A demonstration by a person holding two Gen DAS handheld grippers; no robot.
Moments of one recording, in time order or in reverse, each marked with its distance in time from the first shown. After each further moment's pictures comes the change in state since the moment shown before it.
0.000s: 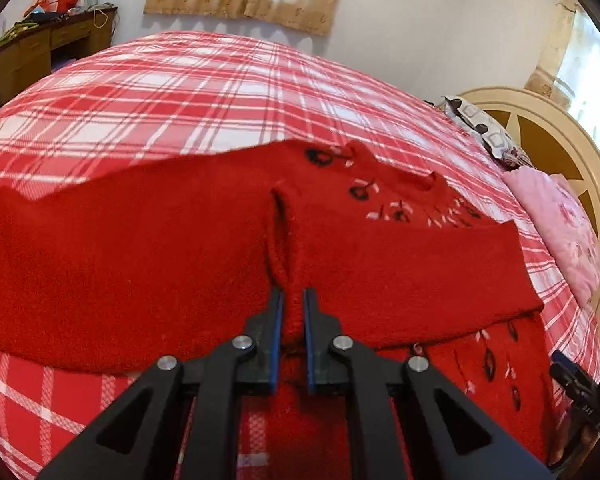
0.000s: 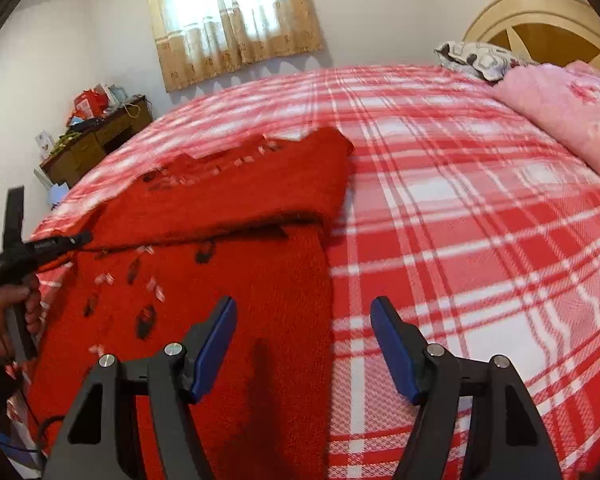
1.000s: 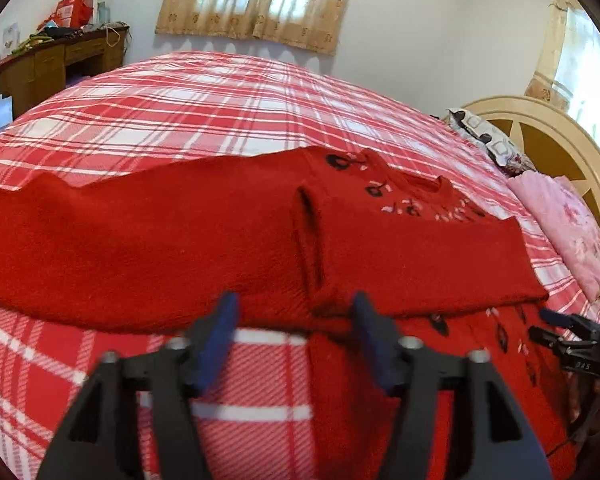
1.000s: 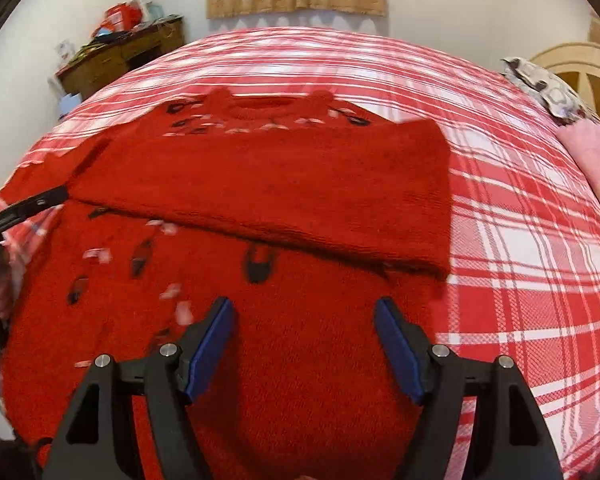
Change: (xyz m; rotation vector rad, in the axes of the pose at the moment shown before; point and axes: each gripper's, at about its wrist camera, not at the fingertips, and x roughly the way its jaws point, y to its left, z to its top) left arm -0.025 0.019 -0.023 0.017 -0.080 0.026; right arm 0.064 0.067 0.032 -0.243 0.212 0.007
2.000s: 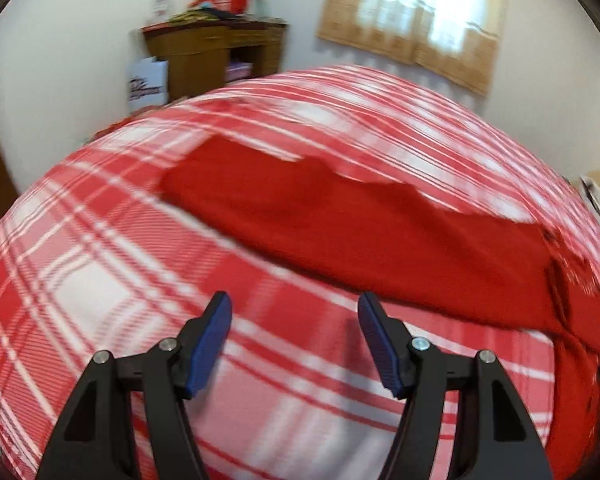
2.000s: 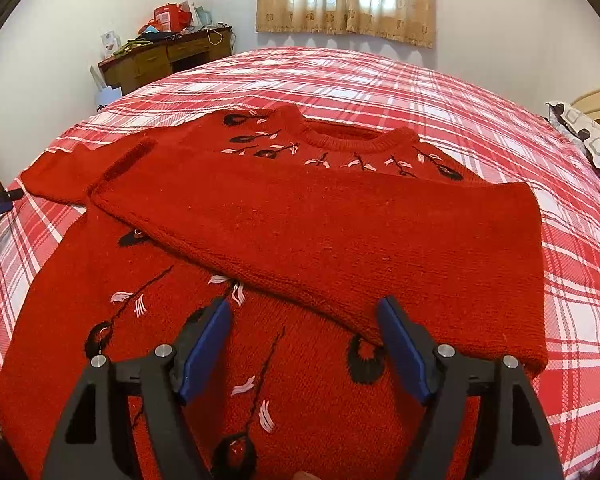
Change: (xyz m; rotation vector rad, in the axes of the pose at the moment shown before) left arm -0.099 0.203 -0.013 -0.302 -0.066 0.458; right arm 0.045 0.043 0.014 -0.114 -0.079 0.054
